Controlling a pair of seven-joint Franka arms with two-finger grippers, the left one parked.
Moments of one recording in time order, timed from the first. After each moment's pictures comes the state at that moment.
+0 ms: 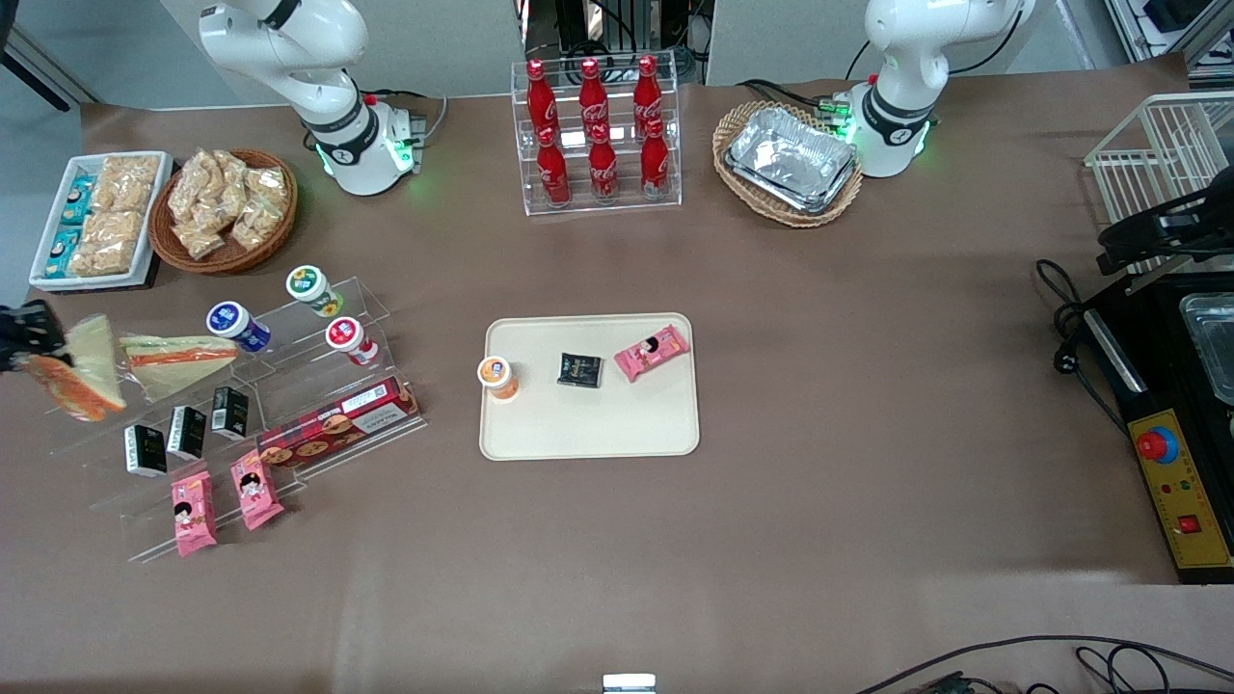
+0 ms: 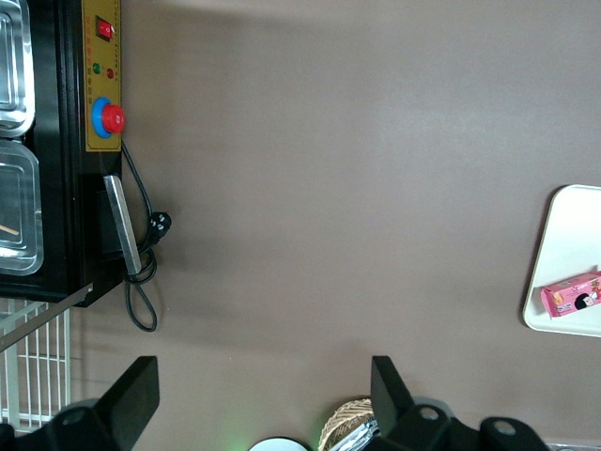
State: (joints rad) arm 0.03 0.08 -0.34 -1.69 0.08 1.77 -0.79
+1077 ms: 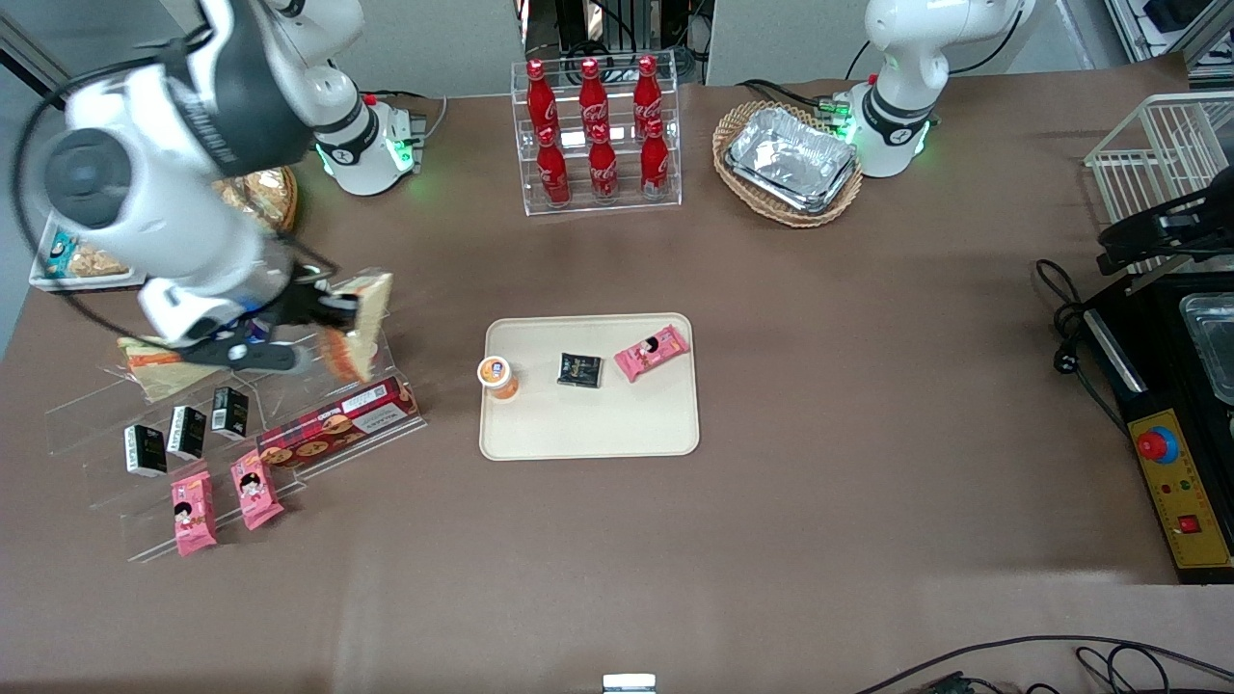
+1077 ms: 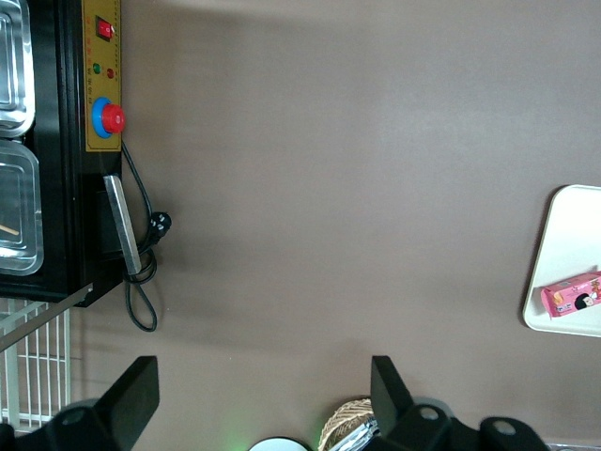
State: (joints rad) arm 0.64 0.08 -0.33 -1.69 0.08 1.67 0.45
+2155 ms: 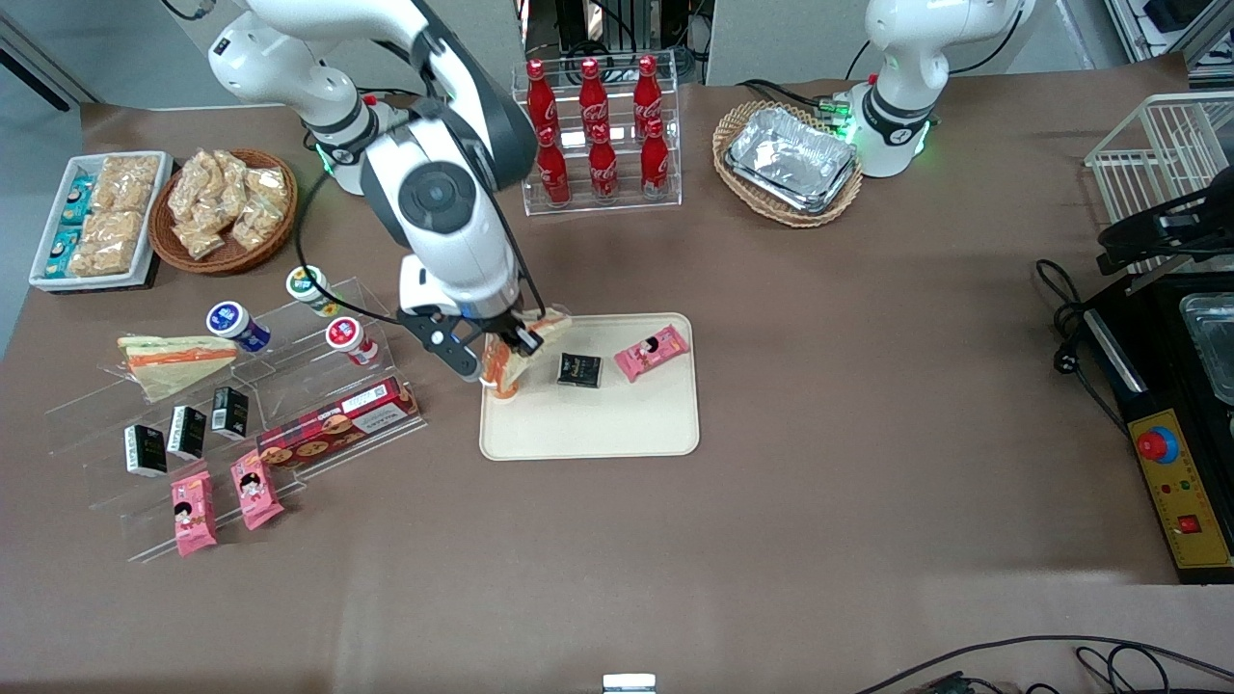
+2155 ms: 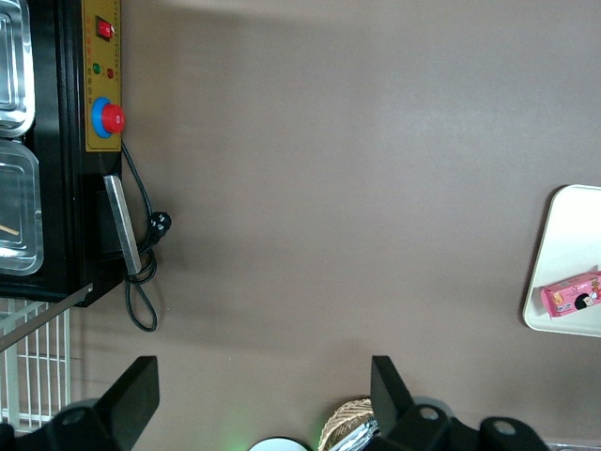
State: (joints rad) arm 0.91 0.32 -0.33 -1.70 0.13 1.99 1.30
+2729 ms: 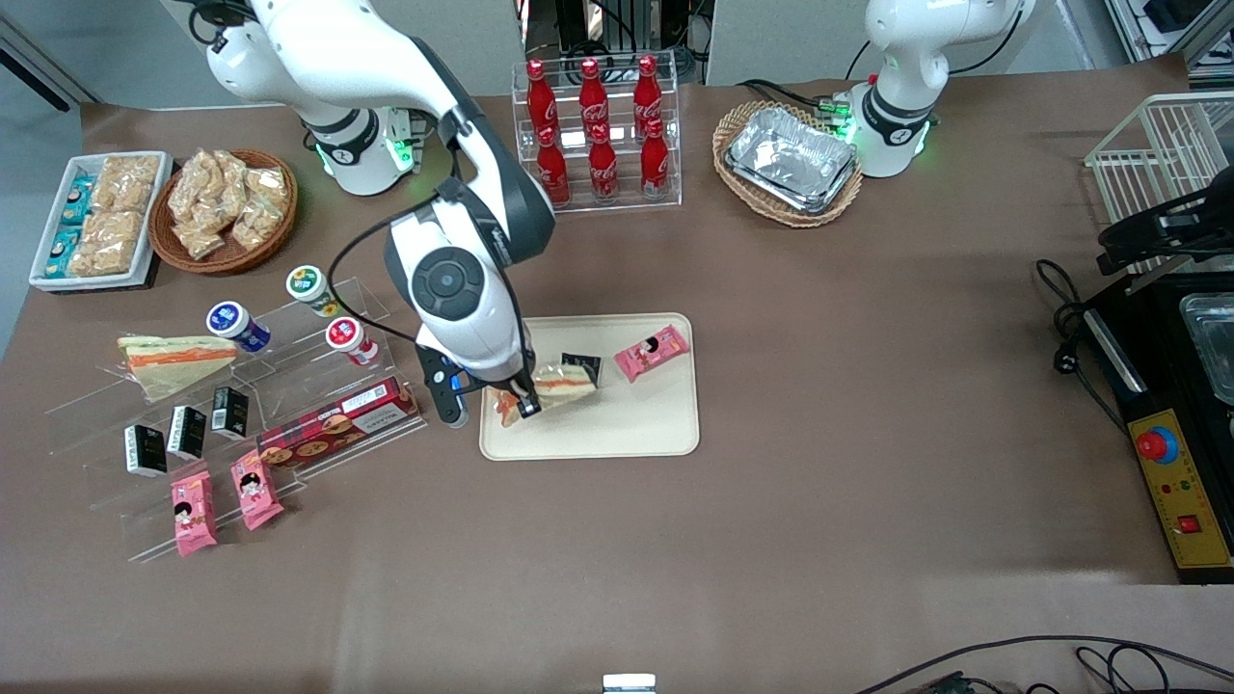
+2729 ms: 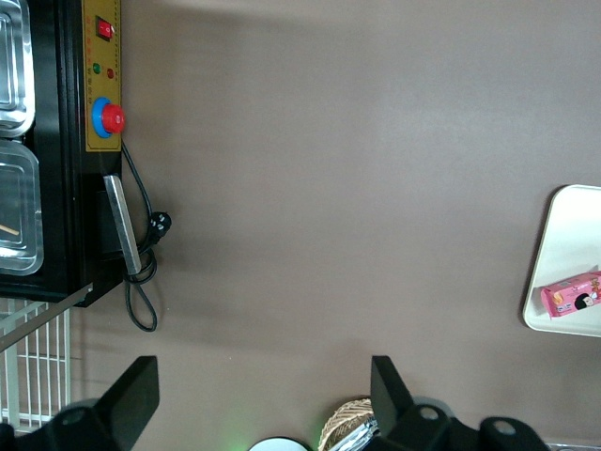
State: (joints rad) arm 0.86 0.51 -0.35 -1.56 0.22 2.04 1.67
